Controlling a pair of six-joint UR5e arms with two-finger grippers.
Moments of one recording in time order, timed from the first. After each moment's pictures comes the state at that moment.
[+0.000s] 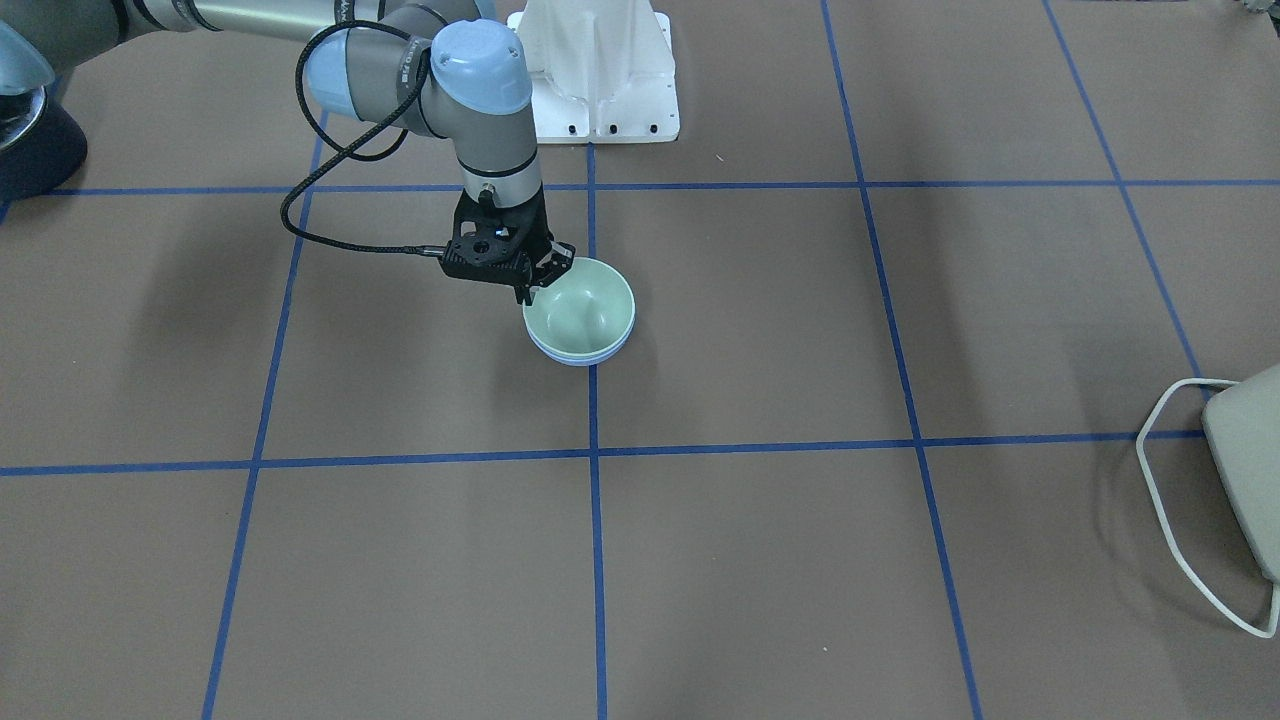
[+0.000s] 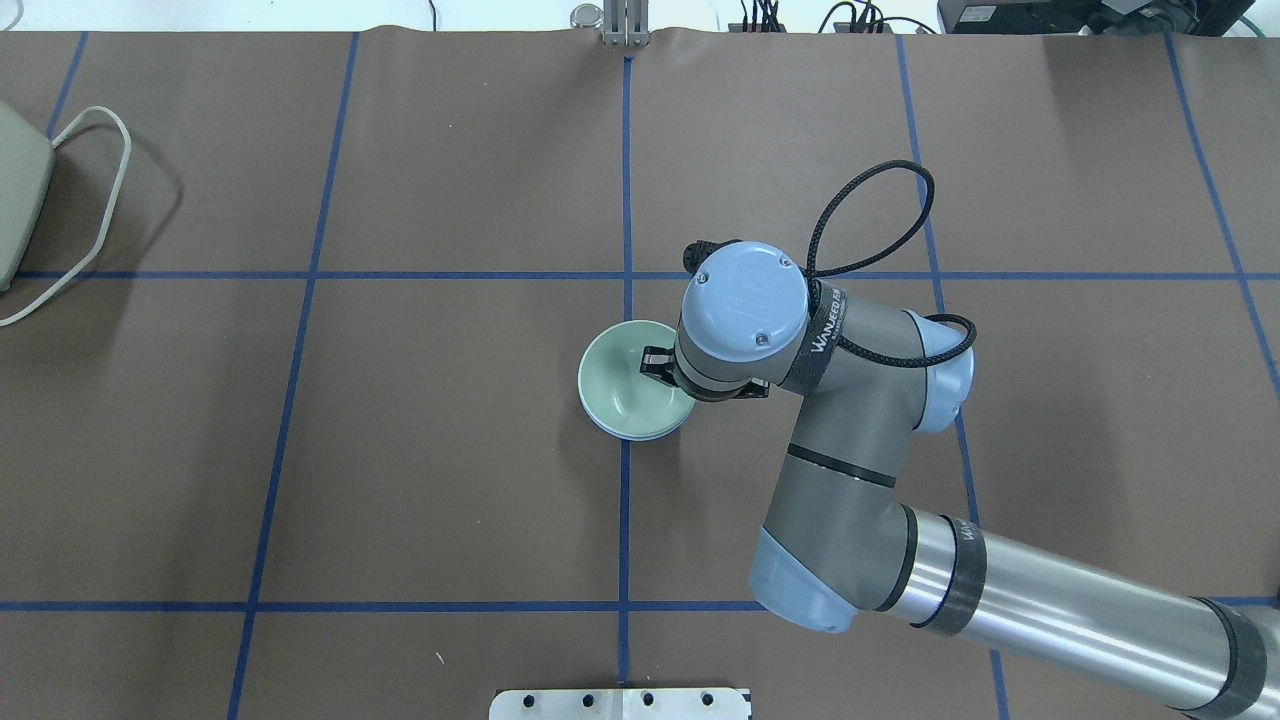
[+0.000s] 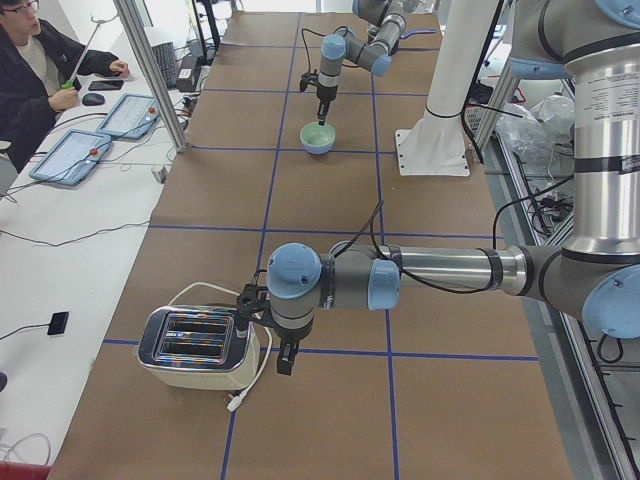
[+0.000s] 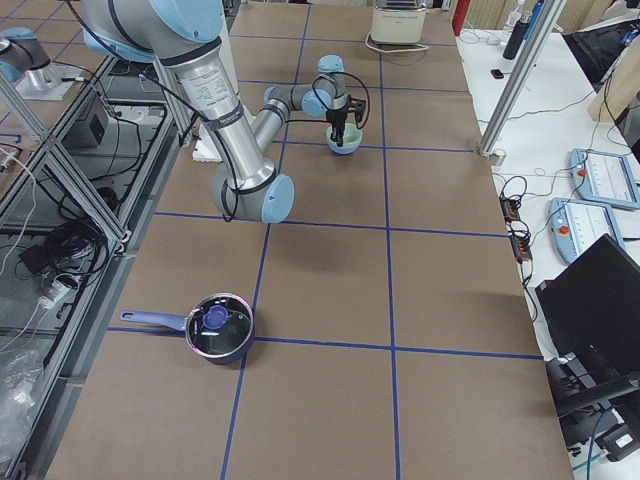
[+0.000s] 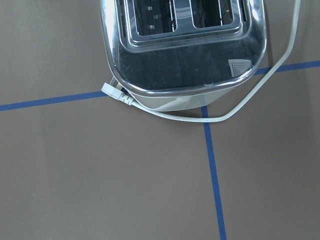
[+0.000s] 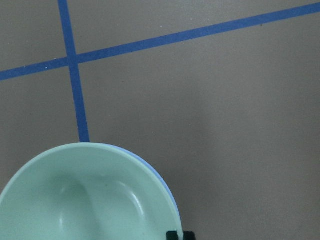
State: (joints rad) left arm -1.67 -1.46 -1.71 -1.57 -2.35 0.19; right arm 0.47 -0.91 1.71 -1.57 1.76 1.44
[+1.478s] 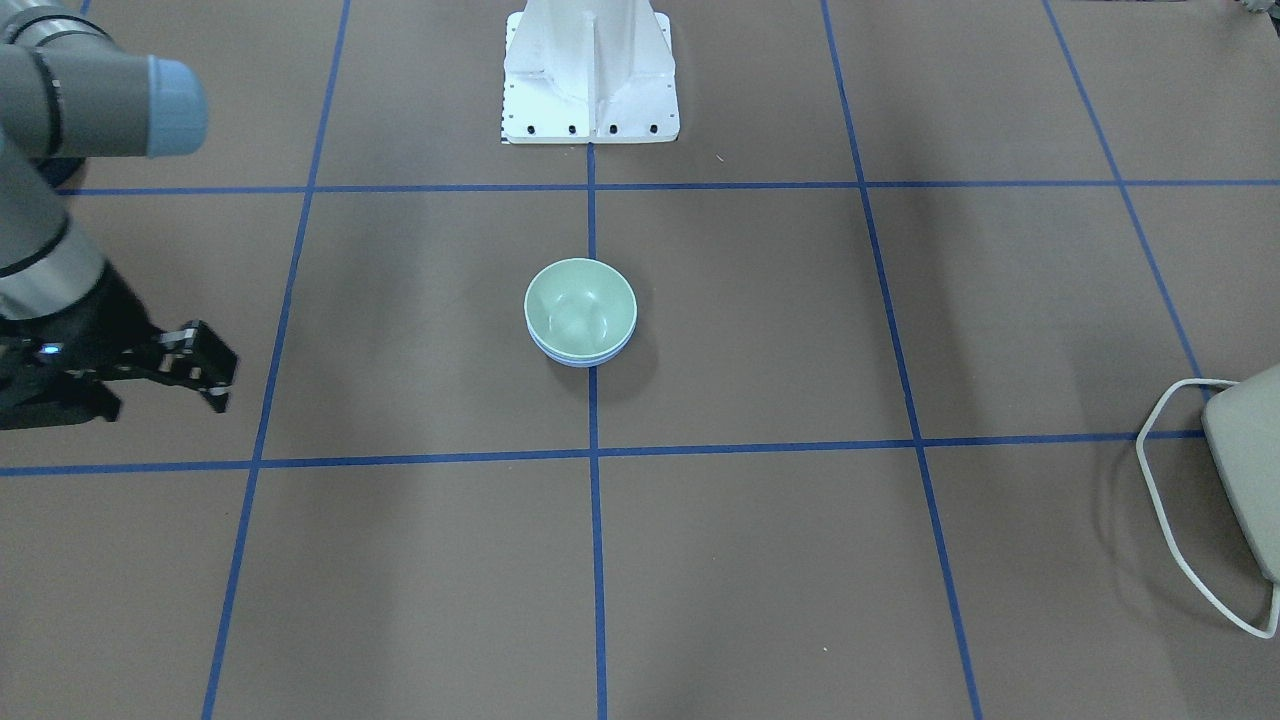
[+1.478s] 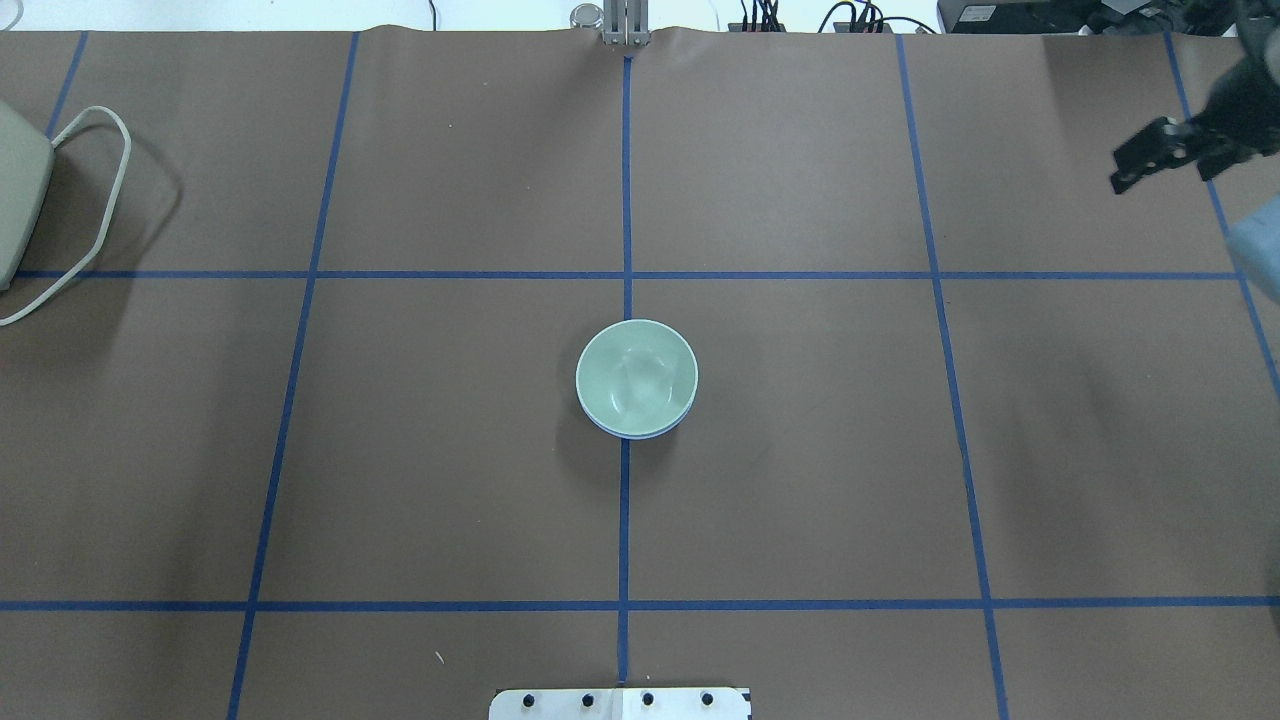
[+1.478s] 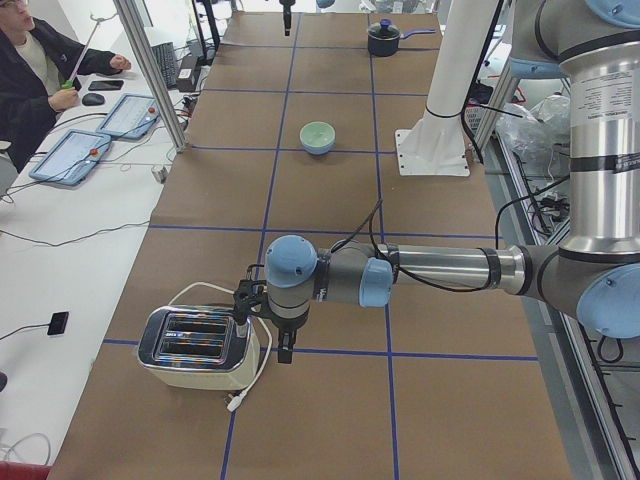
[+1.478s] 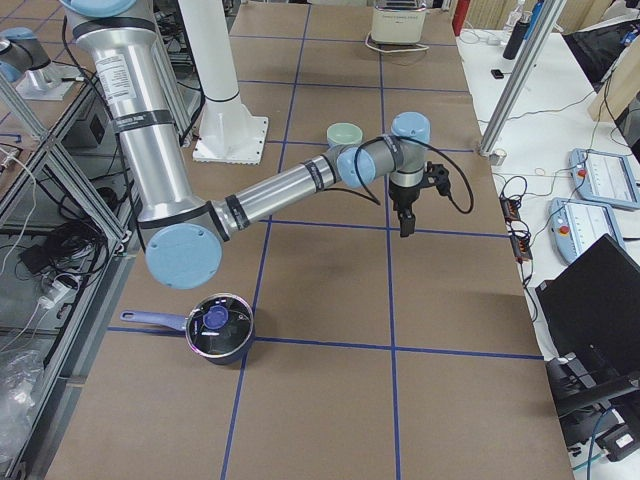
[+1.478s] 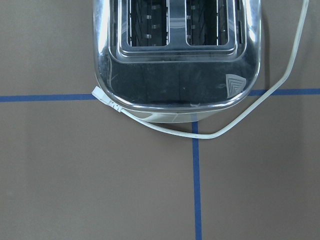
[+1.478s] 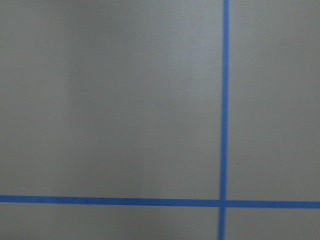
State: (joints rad) left arm -1.61 -1.45 -1.71 -1.65 -2.35 -0.02; right arm 1.26 -1.36 1.76 -1.59 2.23 0.34
